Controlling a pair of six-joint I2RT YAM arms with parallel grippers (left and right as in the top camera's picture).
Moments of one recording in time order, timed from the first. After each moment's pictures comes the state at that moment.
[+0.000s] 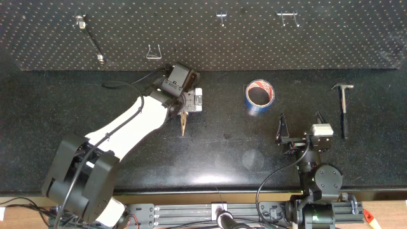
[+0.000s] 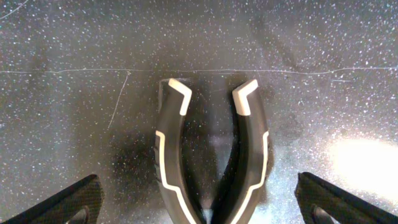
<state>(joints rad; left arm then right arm) -0.51 1.76 1.06 -0.49 -0.10 -0.52 -0.06 0.01 0.01 -0.06 -0.11 0.03</state>
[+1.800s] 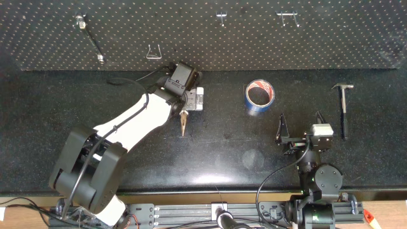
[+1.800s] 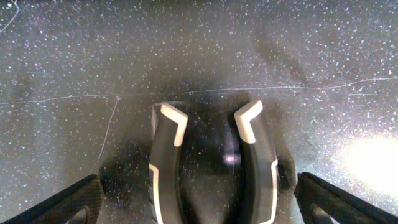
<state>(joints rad) -0.51 1.82 1.07 -0.44 -0.13 -0.47 -0.06 0.01 0.01 -0.06 -0.11 0.03</state>
